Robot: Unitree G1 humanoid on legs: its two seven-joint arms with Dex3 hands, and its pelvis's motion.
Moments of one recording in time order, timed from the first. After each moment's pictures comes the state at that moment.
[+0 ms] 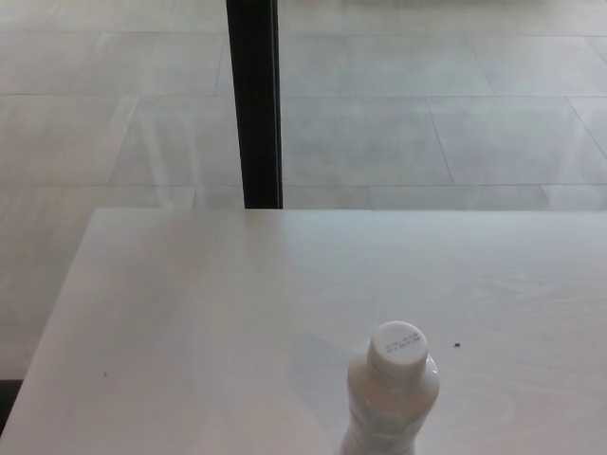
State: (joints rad) left_arm 0.44 0.40 0.45 0.94 -0.10 -0.08 -0.15; right_arm 0.36 -0.48 -0.34 0.98 -0.03 -0.28 -0.02
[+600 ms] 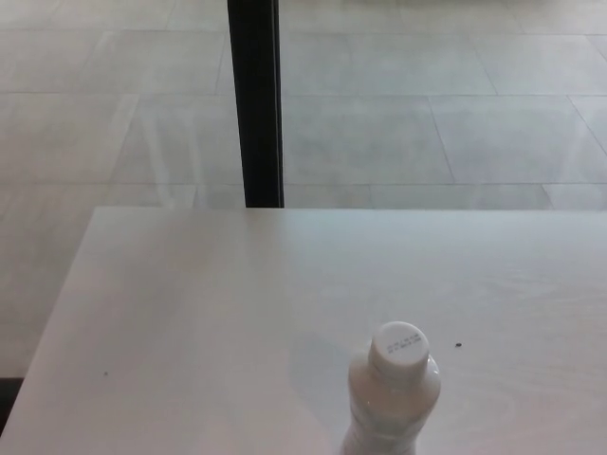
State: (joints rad) left_arm 0.27 0.54 0.73 0.54 -0.29 -0.08 -0.24; right_arm 0.17 -0.58 -0.69 0.68 0.17 -0.24 0.04
